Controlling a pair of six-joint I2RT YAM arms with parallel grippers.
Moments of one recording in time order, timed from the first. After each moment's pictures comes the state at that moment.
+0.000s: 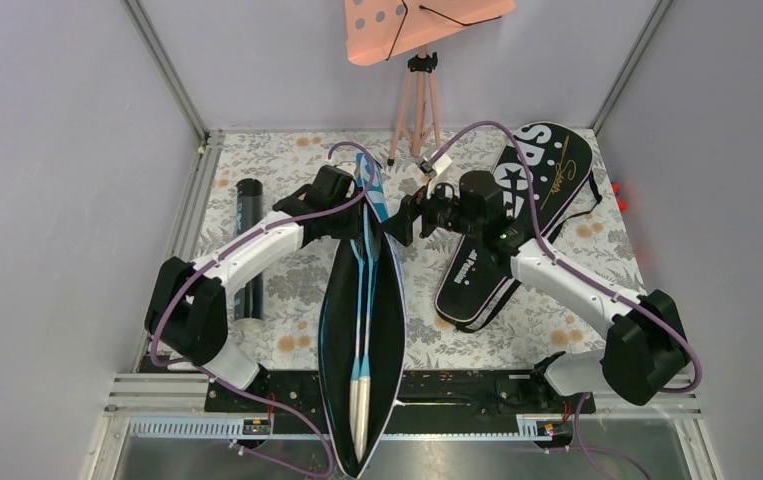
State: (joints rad) left arm -0.54 1.56 1.17 -0.45 0.01 -0.43; right arm 0.61 1.36 0.98 0.13 -0.41 0.19
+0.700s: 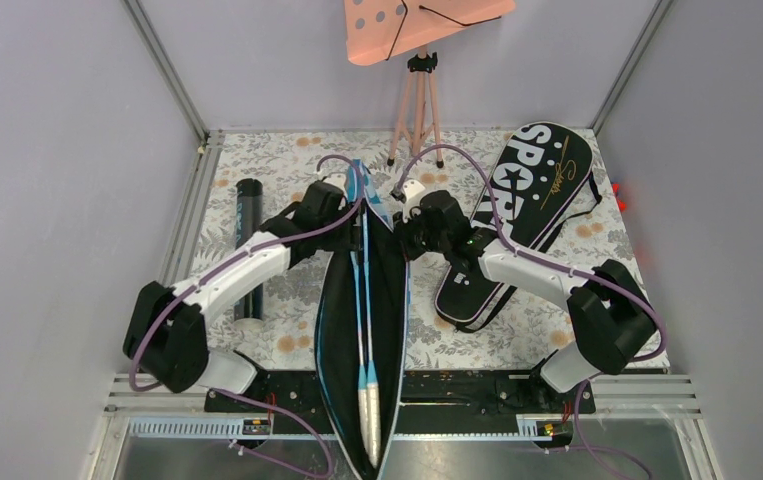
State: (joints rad) left arm -0.57 1.44 1.04 -0.40 -0.05 -0.46; right arm 0.71 1.55 0.97 0.01 -0.19 0.19
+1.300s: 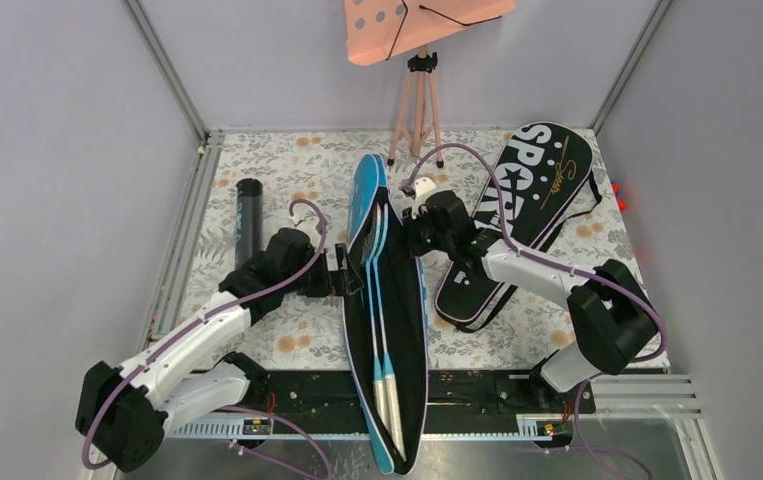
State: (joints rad) left arm -0.58 0.94 0.66 -0.43 0.14 -0.58; right arm 0.69 1.54 0.94 0.03 -0.10 0.22
